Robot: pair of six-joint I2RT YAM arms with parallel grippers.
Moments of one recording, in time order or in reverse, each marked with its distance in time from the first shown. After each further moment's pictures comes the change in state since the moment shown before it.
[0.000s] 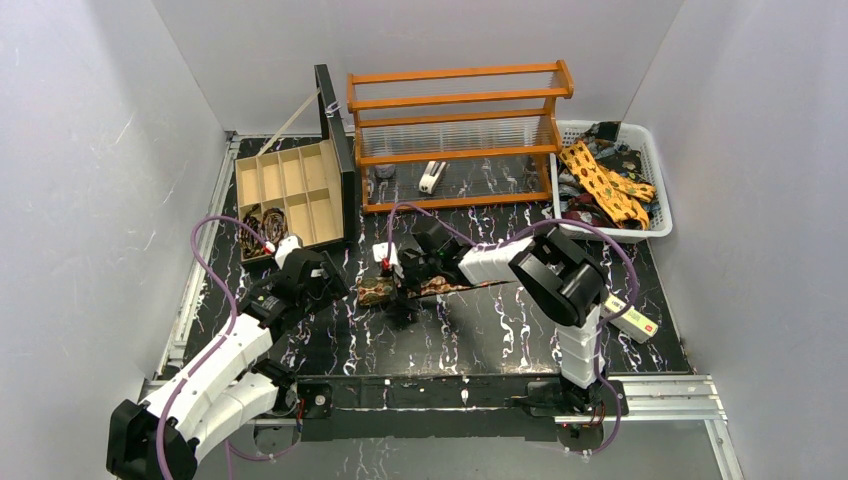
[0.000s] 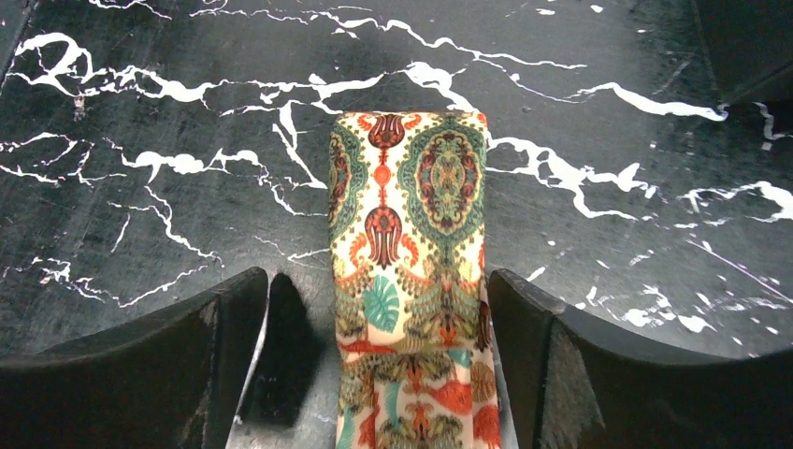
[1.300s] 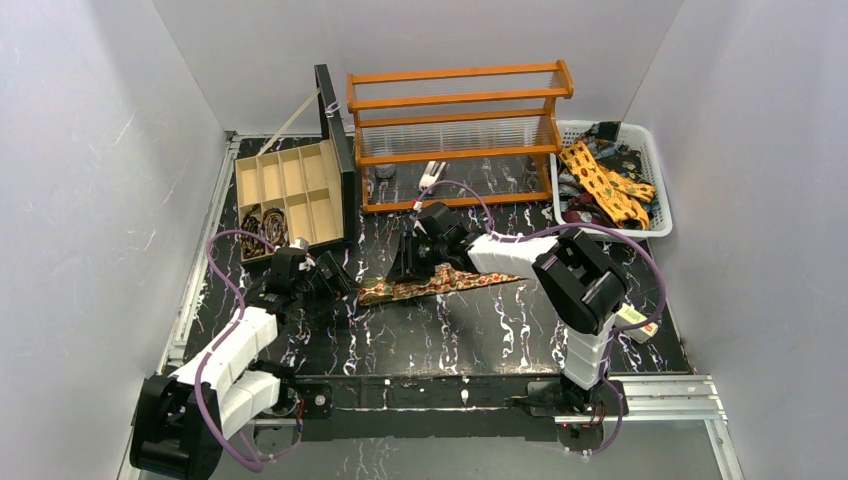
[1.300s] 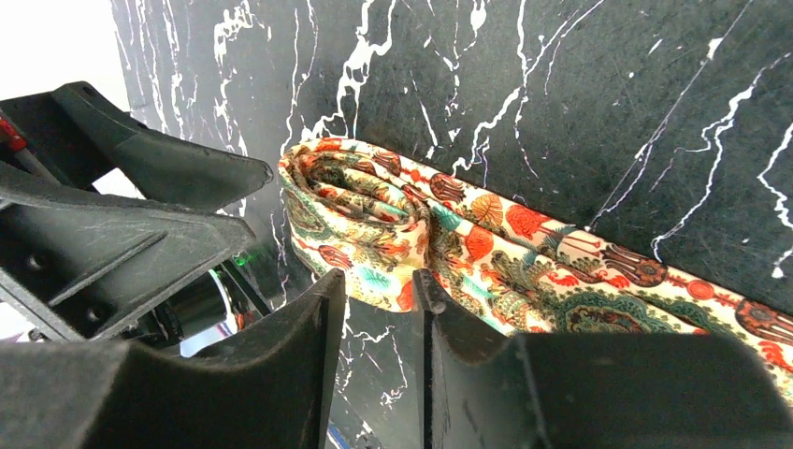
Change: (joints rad) left arm 0.238 0.138 -0.142 0.323 0.487 0.060; right arm -0.037 -0.141 0.036 -0.241 0.404 1.379
